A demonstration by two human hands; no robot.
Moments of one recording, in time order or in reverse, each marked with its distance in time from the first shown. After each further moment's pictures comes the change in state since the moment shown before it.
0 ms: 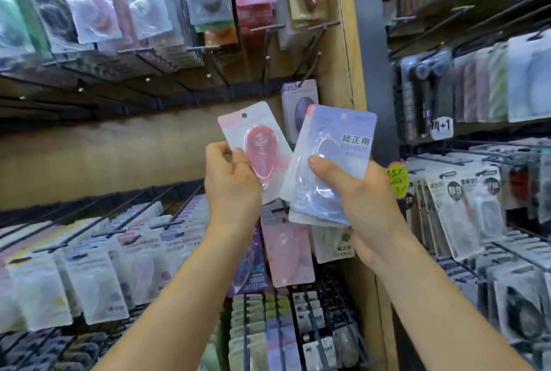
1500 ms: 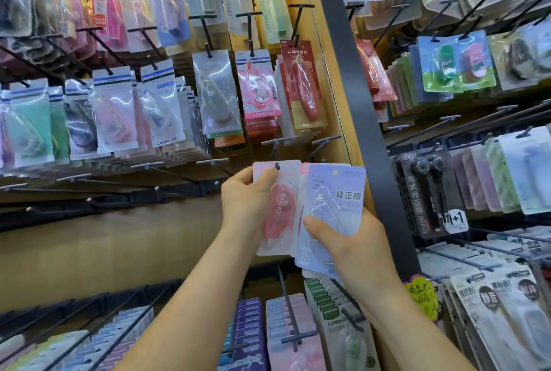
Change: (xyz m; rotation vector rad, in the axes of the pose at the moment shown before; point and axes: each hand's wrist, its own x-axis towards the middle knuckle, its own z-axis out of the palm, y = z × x) left_hand 0.097 0.065 0.049 -0.285 -0.261 -0.187; right_hand 0.078 -0.006 0.016 -0.173 0.033 -0.211
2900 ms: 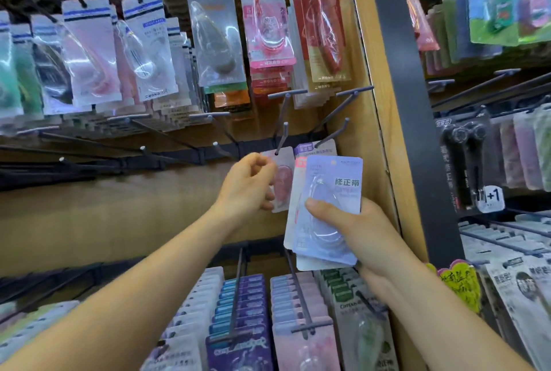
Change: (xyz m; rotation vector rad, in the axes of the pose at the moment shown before) left_hand 0.051 -0.058 -0.032 0.512 -0.170 0.150; right_hand 0.024 0.040 0.003 0.118 -0.192 0.342
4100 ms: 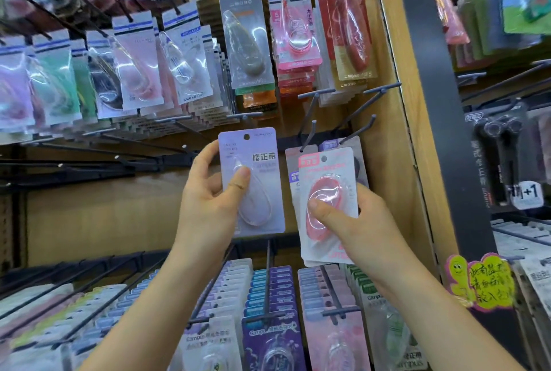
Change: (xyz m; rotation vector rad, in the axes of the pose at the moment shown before) left_hand -0.084 0.011 -0.064 -0.387 0.211 0.160; right_hand -0.021 -0.004 0.034 -0.166 -0.042 -0.173
